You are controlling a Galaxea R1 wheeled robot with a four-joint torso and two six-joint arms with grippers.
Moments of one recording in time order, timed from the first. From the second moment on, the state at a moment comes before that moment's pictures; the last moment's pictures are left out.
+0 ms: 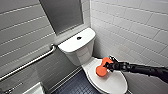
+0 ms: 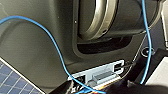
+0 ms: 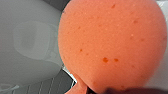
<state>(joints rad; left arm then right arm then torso) 1.57 2.95 -2.44 2.58 -0.04 -2.26 -0.27 2.55 -1.58 -0.98 -0.59 1.83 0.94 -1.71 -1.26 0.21</state>
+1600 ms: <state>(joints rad) 1.57 2.95 -2.44 2.58 -0.04 -2.26 -0.42 2.73 -2.07 -1.05 -0.23 1.85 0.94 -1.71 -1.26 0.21</state>
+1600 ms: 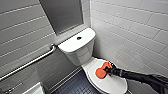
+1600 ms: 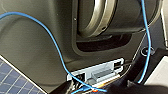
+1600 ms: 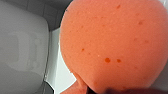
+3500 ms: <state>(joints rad) 1.57 2.94 -2.43 2.58 -0.04 -2.26 -0.73 2.04 -1.36 -1.10 -0.32 1.85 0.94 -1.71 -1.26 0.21</state>
